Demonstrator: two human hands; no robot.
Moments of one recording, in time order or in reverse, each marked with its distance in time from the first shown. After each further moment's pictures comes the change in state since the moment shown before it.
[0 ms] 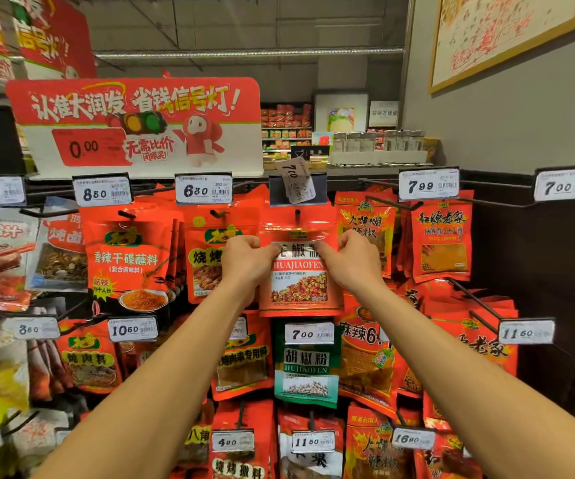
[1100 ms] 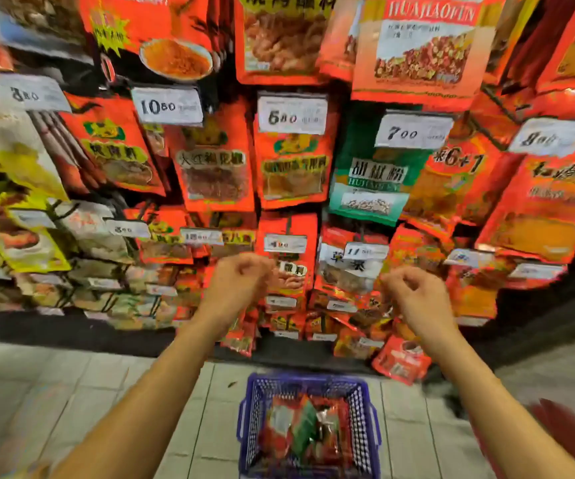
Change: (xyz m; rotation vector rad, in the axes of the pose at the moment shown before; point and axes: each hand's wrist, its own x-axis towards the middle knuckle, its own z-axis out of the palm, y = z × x) left_hand -0.168 -0.231 -0.121 -0.037 -0.306 -0.422; right_hand -0.260 0.141 0.068 0.171 -0.337 0.306
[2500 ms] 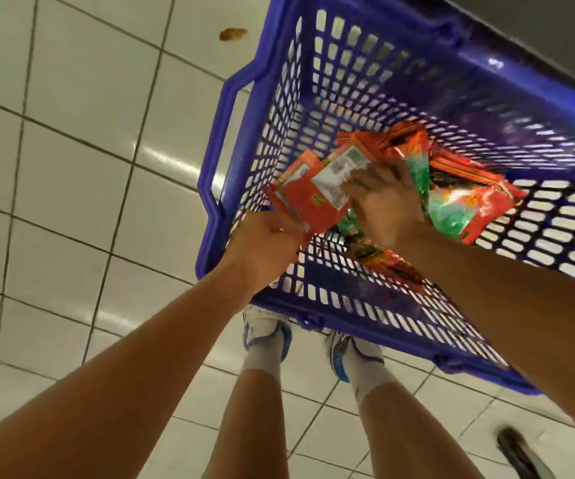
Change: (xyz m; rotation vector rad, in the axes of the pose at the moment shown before) left_hand -0.018 -0.835 0.116 0.112 -0.021 -1.078; right_hand -0.142 0.774 0.481 -0.994 -1.169 -0.406
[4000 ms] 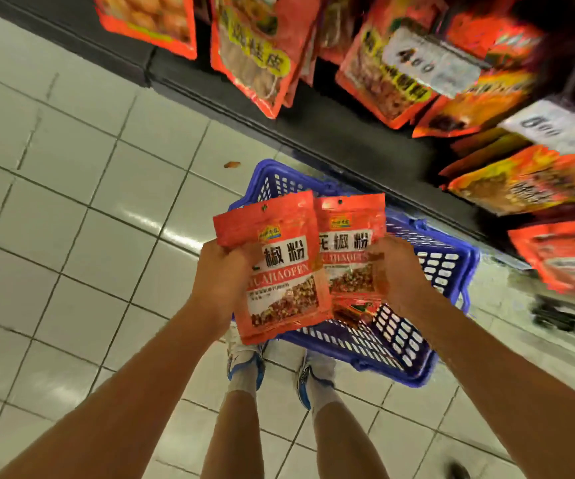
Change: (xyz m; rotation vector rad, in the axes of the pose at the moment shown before) left_hand -0.156 0.096 -0.049 -0.509 0.098 0.256; right_hand -0.118 -0.007 -0.200 1.731 0.085 0.797
